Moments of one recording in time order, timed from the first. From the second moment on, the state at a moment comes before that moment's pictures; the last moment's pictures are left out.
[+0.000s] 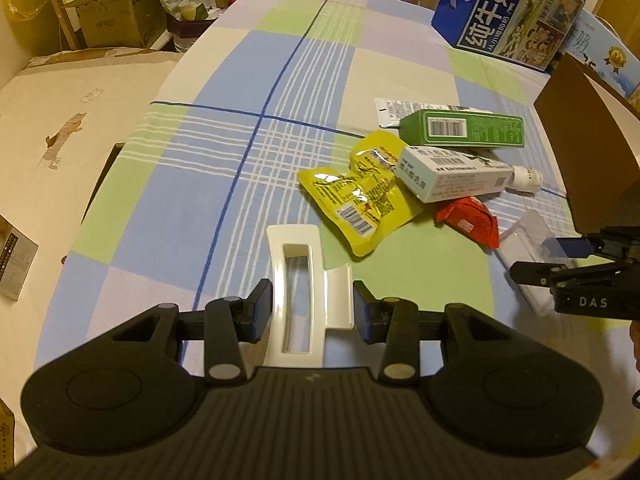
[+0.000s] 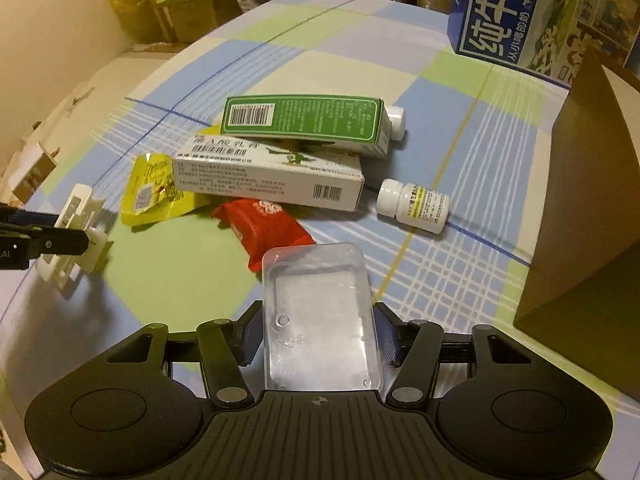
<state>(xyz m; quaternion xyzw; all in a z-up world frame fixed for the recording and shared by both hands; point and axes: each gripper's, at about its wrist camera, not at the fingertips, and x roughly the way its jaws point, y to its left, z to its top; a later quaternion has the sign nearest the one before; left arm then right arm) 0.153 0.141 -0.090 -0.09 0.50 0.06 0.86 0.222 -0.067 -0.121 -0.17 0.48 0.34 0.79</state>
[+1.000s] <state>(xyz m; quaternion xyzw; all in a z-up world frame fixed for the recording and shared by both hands) 0.166 -0.004 -0.026 -0.03 0.44 -0.10 0.89 0.184 -0.232 -0.024 -0.02 0.44 0.25 0.86</state>
